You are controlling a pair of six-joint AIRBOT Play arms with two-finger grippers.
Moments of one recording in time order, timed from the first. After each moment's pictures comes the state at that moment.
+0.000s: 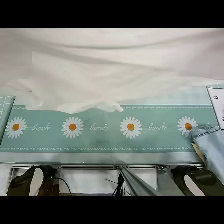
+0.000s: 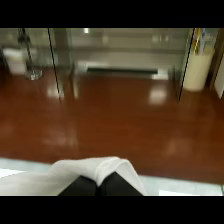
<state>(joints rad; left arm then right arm) 0.47 -0.57 1.71 0.76 -1.21 -1.33 0.09 -0.66 1.68 -1.50 1.10 1.60</state>
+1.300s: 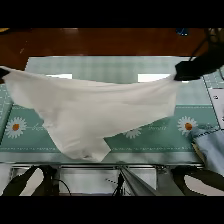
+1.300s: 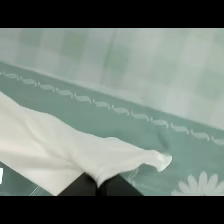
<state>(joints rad) 0.40 -0.89 1.33 0.94 -1.44 -1.26 0.09 -1.30 1.61 -1.37 1.57 1.49</state>
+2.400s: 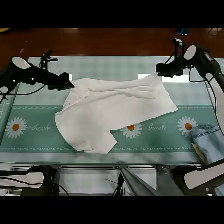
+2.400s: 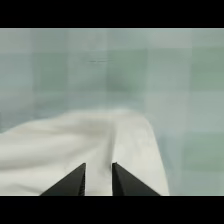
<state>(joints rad) 0.06 -1.55 1.28 0.90 -1.13 -1.32 0.01 -1.74 1.61 -1.37 1.02 1.58</state>
